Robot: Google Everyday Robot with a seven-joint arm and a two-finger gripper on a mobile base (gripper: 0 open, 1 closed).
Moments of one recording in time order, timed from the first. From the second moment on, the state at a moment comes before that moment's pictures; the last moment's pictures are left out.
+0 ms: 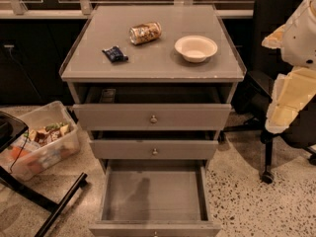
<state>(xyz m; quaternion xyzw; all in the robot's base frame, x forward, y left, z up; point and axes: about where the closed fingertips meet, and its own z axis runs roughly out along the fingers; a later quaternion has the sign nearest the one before) 0.438 -0.216 0.977 -0.60 0.78 -0.04 0.16</state>
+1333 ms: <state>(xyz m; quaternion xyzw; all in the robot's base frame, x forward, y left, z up) 0.473 -0.100 0.960 -0.59 0.76 0.04 0.28</state>
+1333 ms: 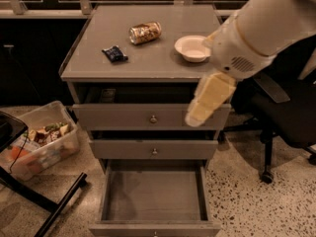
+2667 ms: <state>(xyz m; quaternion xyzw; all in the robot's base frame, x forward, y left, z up) 0.531 -0.029 0.961 -0.52 0.76 0.06 0.38</state>
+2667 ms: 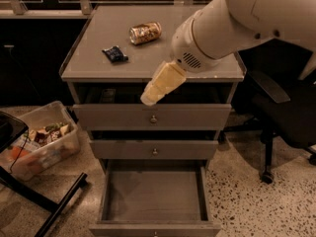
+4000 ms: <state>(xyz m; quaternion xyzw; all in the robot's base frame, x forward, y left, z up) 0.700 0.036 0.900 -0.47 0.75 0.12 0.44</state>
